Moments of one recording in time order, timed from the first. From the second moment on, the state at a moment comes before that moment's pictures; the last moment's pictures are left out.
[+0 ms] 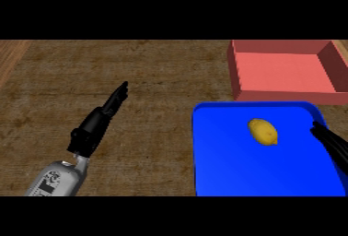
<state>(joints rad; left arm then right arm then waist) -0.23 0.32 -0.34 -1.51 0.11 0.07 0.04 0.34 -0.66 0.07 -2.13 0.39 0.00 0.05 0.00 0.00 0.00</state>
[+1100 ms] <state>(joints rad) -0.21 0.23 -0.20 -1.53 0.01 -0.06 0.07 0.11 -0.43 0.07 -1.84 0.62 0.12 0.00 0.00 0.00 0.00</state>
